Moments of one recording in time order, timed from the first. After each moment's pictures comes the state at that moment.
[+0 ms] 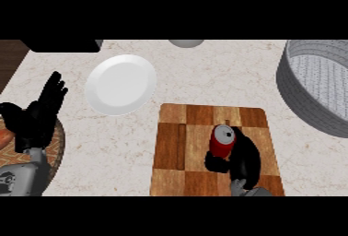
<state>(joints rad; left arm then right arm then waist) -0.18 0.25 0.12 -1.51 0.01 0.08 0.18 -0.07 -0.02 0.44 -1.52 0.89 -0.39 0.97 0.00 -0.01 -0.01</state>
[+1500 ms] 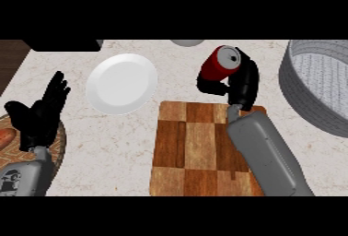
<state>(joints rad) -0.20 0.22 0.12 -1.49 -0.02 0.09 0.18 -0.65 -0.07 0.22 -1.21 0.62 -0.71 0.58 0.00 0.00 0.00</state>
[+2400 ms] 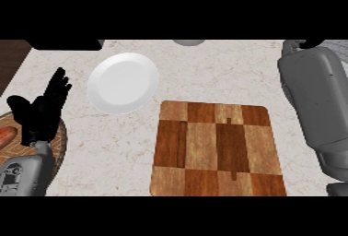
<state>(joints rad) -0.24 0.23 0.14 -1.44 -0.02 0.07 0.17 -1.00 -0.28 -0.07 -1.01 0.73 -0.62 0.74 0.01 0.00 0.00</state>
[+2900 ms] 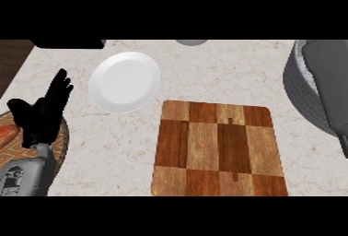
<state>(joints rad) -0.22 0.21 0.13 -1.47 -0.02 0.06 0.17 -1.09 -0.40 -0.15 -0.69 0.71 -0.56 0.62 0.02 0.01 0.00</state>
